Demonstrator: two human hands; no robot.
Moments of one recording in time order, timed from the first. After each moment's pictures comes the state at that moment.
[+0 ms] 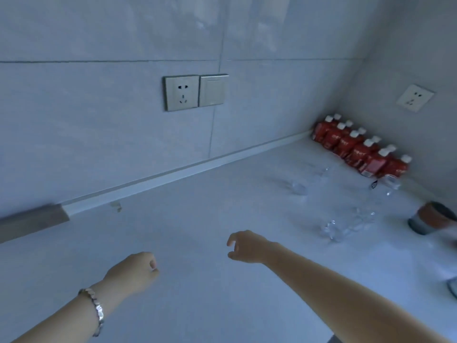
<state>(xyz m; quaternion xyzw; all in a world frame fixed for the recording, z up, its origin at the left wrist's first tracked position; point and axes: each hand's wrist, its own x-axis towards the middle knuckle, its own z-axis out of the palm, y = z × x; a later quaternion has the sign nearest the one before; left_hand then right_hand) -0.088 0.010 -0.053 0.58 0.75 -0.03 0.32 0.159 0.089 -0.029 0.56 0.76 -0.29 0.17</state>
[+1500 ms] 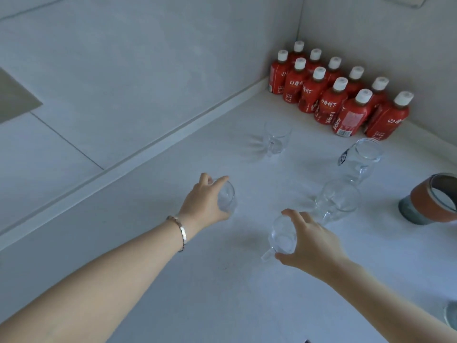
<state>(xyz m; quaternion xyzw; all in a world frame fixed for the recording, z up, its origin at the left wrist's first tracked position) 0.321 0.293 -0.056 0.73 0.64 0.02 0.23 0.538 0.209 -0.039 0.68 0.68 -0.28 0.01</state>
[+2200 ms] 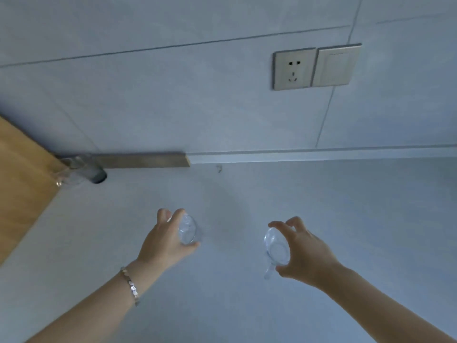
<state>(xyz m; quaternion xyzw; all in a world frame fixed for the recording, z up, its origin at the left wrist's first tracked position) -0.029 -0.060 -0.010 0.36 0.92 0.11 0.13 0.195 0.099 0.000 0.34 0.90 -0.27 0.07</state>
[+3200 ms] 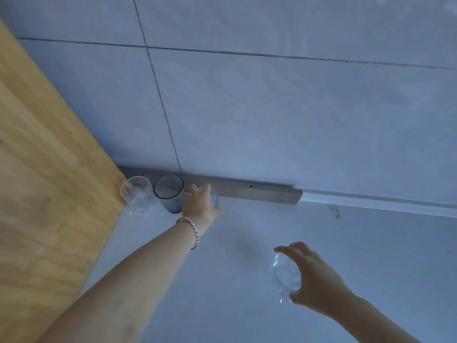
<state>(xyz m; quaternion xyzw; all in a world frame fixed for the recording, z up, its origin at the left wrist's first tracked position) -0.437 -0.080 -0.065 0.32 0.92 0.15 0.16 -0.173 -0.021 -0.036 0.32 0.91 -0.25 0.11</state>
